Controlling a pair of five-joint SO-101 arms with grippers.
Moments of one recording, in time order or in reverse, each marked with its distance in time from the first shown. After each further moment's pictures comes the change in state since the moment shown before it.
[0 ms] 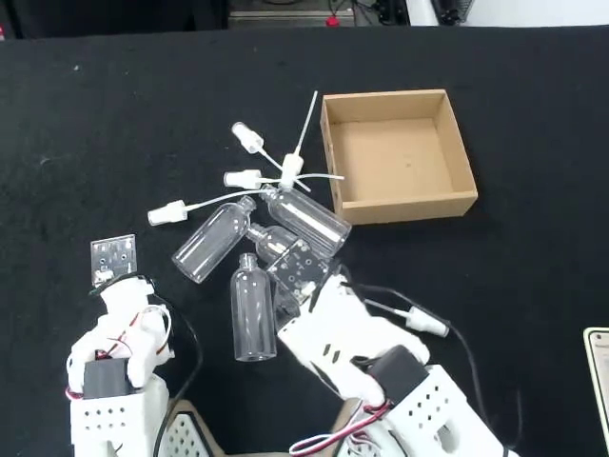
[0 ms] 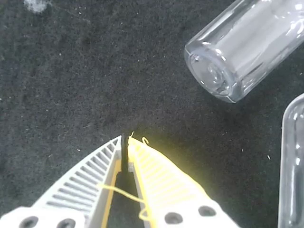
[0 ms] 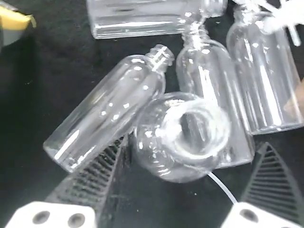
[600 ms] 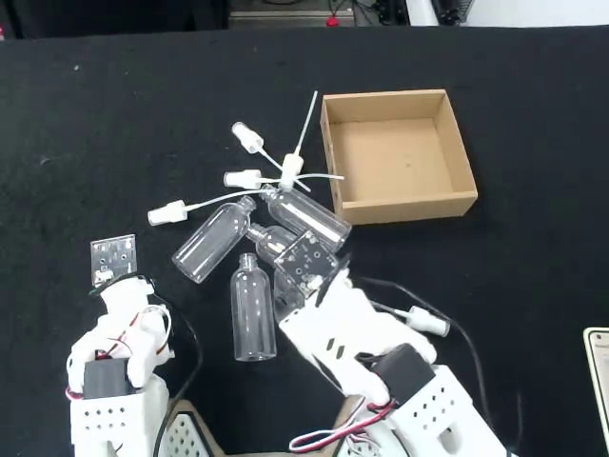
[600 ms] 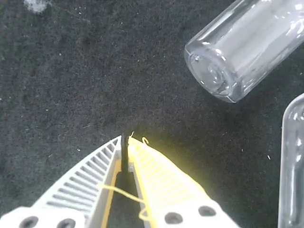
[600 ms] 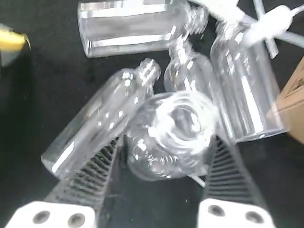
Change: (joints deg) left arm 0.0 0.0 0.0 0.0 0.0; right arm 1.2 0.0 -4.1 -0.2 0.0
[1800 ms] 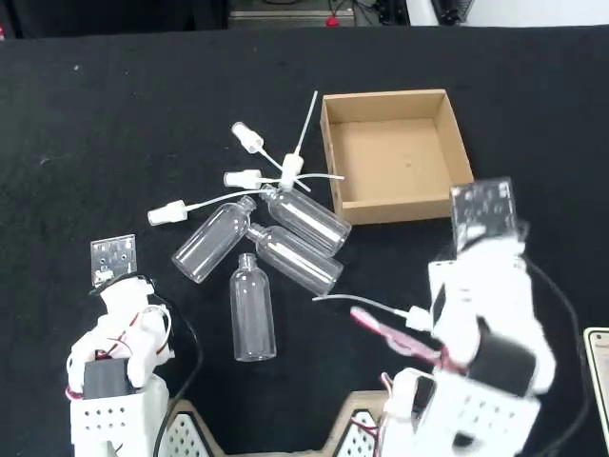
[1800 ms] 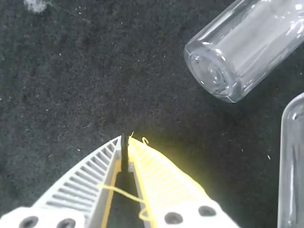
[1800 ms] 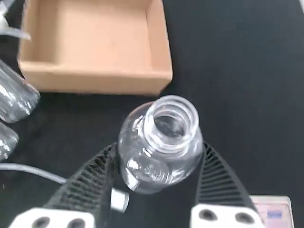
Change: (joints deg) left arm 0.0 0.0 0.0 0.0 0.0; right arm 59.3 13.0 -29.9 18.9 21.4
